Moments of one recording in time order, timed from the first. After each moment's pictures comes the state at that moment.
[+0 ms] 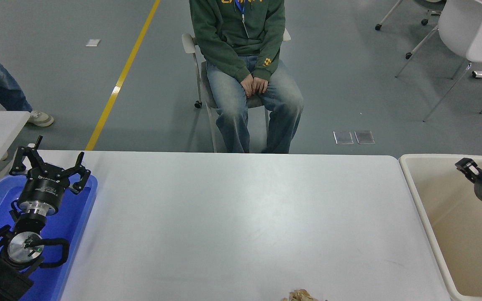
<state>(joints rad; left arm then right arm) -0.46 0.46 -0.83 -0.52 -0.20 -0.62 -0.53 0.87 -0.43 -0.23 0.06 -0.38 0.10 0.11</state>
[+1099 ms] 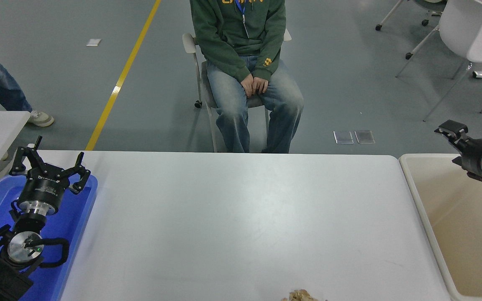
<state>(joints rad) -0.46 0.46 -0.83 -0.52 -0.20 -0.62 -0.53 1.05 -0.70 -0.05 0.62 -0.39 0.11 0.12</state>
